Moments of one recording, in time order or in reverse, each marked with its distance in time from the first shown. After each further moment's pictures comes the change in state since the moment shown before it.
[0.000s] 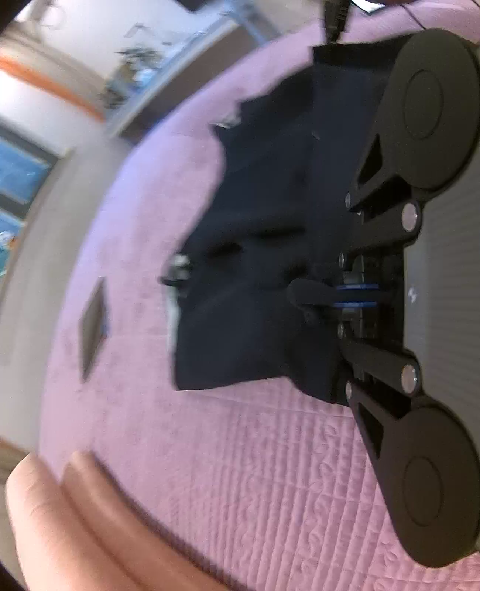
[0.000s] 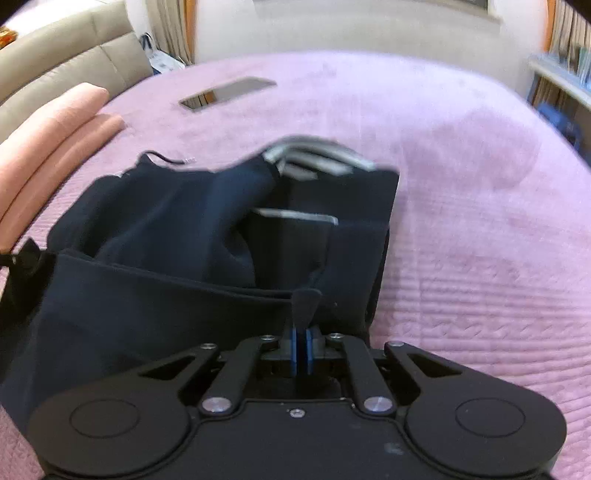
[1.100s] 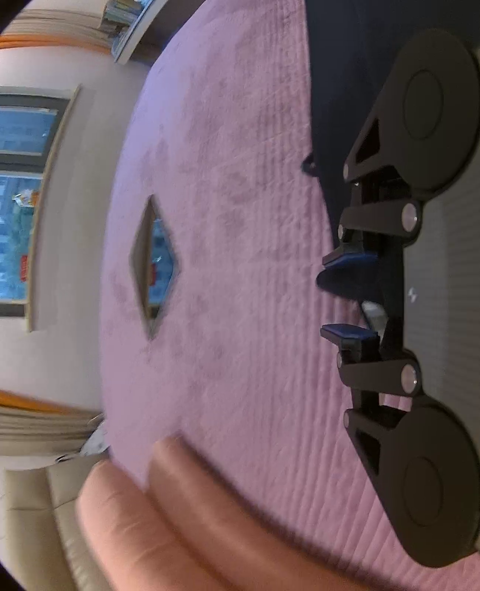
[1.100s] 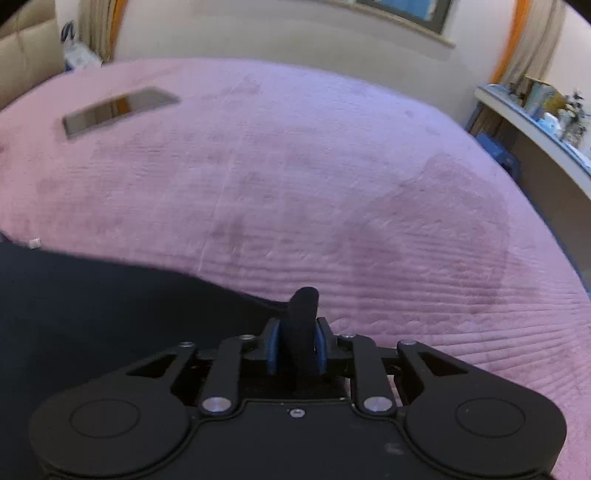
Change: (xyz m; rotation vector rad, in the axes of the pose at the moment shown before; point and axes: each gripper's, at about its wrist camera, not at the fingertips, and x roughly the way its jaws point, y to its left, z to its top) left arm 0.163 -0.006 0.132 0.132 -0.159 0.359; right arm 0.146 -0.024 0.134 0.029 -0.031 -0.313
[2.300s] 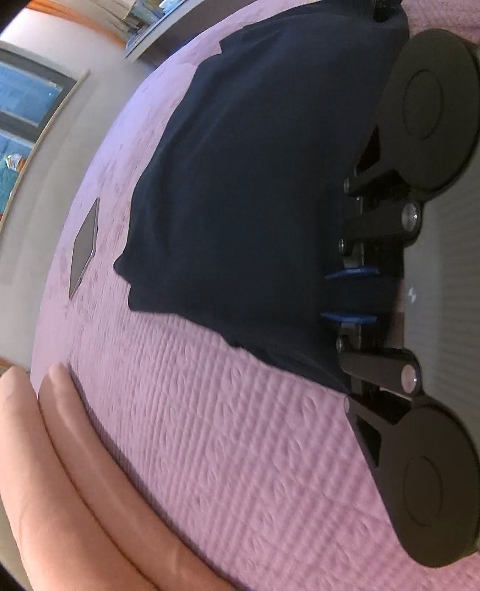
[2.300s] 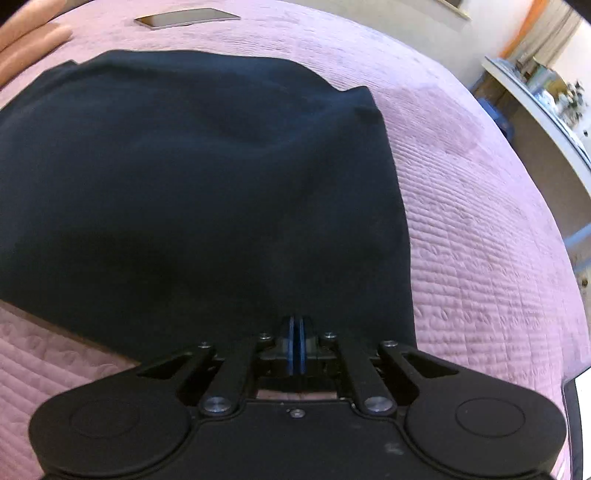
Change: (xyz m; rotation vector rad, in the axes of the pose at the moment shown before) left arm -0.184 0.032 -0.165 -0.230 0.199 -0.087; right arm -0.143 0.064 -0.157 -0.101 0.239 -0.040
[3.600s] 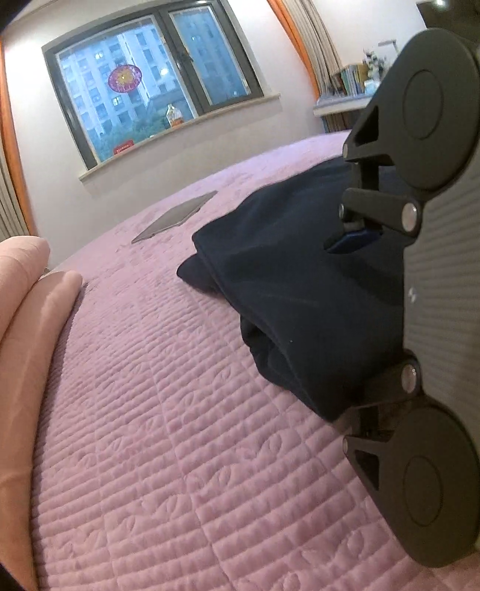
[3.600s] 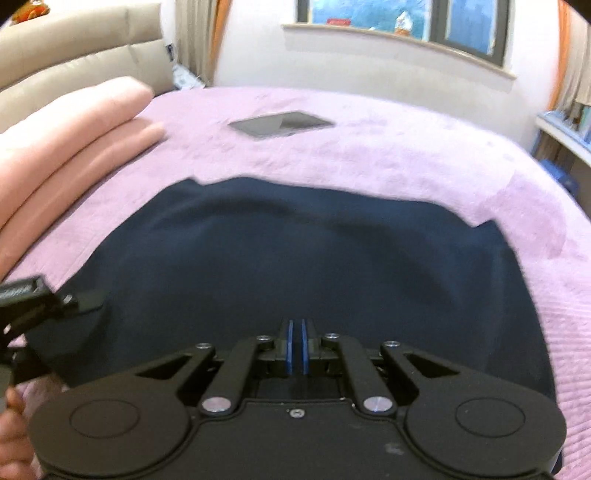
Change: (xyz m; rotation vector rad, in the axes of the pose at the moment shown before) left arm 0.035 0.047 -0.003 -0.669 -0.144 -0.342; right arm -0.041 0.085 0.046 0.019 -0.317 0.255
